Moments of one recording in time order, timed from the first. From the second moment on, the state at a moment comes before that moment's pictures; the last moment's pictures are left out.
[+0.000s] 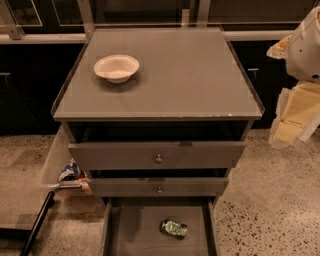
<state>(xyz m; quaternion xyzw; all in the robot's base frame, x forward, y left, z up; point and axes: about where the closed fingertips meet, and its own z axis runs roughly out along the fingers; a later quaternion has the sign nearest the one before) 0.439 -0.214 0.985 -0.60 0.78 -0.05 0.18</state>
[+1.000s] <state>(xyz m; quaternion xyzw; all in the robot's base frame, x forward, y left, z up) 0.417 -0.209 0.895 -0.59 0.79 0.02 0.16</state>
